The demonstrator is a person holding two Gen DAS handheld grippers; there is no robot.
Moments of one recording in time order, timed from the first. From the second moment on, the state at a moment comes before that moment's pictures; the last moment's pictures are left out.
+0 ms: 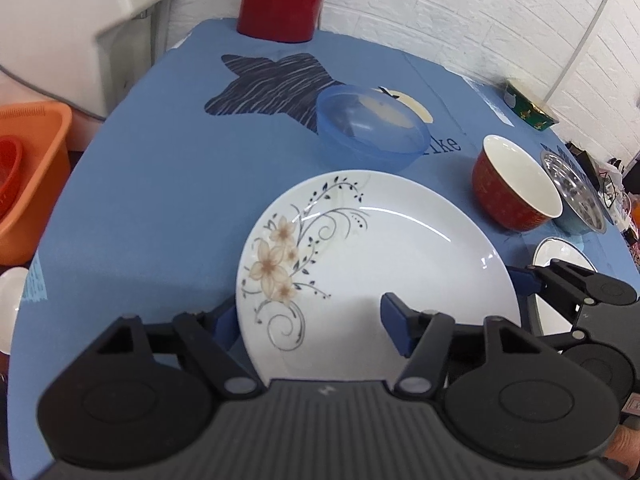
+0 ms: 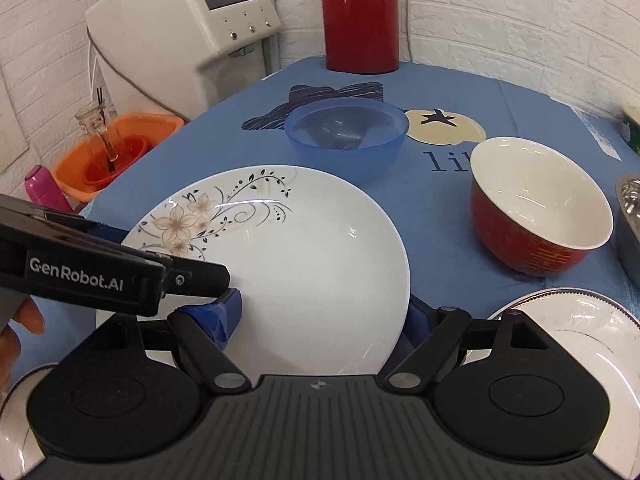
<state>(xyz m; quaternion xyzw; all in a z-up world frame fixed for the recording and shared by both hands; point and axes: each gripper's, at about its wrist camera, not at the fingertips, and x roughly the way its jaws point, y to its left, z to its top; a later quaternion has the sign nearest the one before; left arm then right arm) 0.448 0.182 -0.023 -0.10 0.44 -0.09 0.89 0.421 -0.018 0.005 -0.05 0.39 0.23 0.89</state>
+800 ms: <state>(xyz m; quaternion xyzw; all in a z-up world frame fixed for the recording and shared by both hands) 0.452 0.184 -0.015 -0.09 0.43 -0.06 0.90 0.417 -0.009 0.007 0.03 0.41 0.19 0.89</state>
